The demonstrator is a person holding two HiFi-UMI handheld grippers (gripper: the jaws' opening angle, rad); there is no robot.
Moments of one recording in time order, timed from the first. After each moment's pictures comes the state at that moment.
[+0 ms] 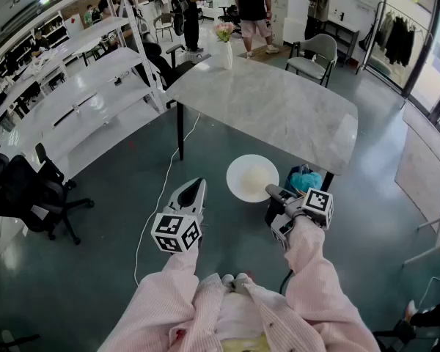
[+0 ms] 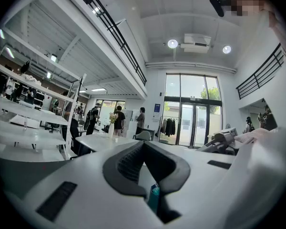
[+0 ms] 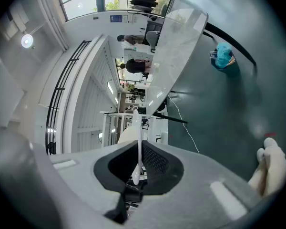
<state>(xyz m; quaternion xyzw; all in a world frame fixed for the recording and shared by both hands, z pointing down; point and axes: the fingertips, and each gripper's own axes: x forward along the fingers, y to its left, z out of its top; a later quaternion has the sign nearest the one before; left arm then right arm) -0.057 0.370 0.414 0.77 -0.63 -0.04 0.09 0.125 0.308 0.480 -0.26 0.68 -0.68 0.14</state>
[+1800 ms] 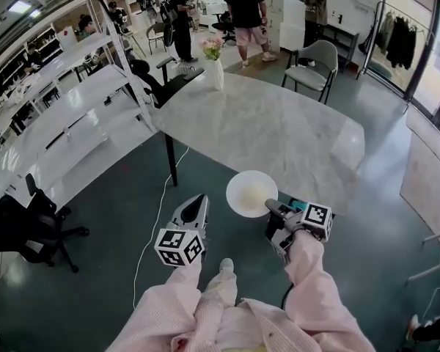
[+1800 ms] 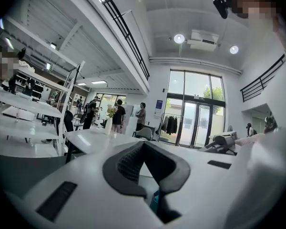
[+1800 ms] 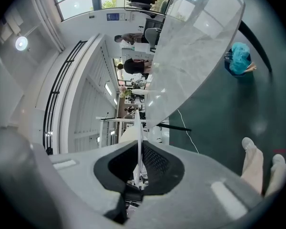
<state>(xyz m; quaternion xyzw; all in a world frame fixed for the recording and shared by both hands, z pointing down) -0.054 0.185 0.433 0.77 -0.62 -0.04 0.13 0.123 0.127 0.497 -0.24 0.68 -0.68 0.14</state>
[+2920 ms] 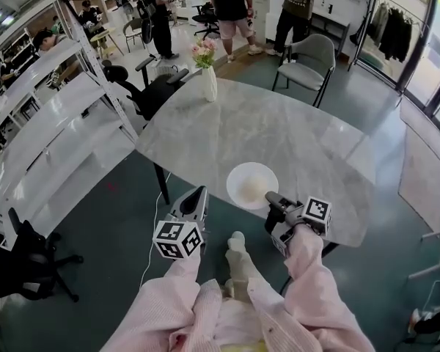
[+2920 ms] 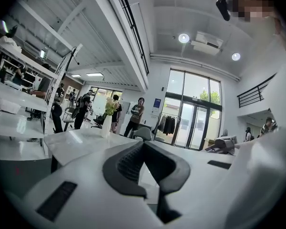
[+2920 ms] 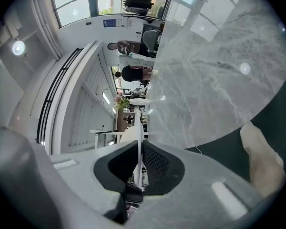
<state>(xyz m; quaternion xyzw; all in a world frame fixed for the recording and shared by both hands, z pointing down) -0.137 -0.031 0.445 0.80 -0.58 -0.04 0.15 0.047 -0.070 0.506 -0.27 0.66 -0.67 0.19</state>
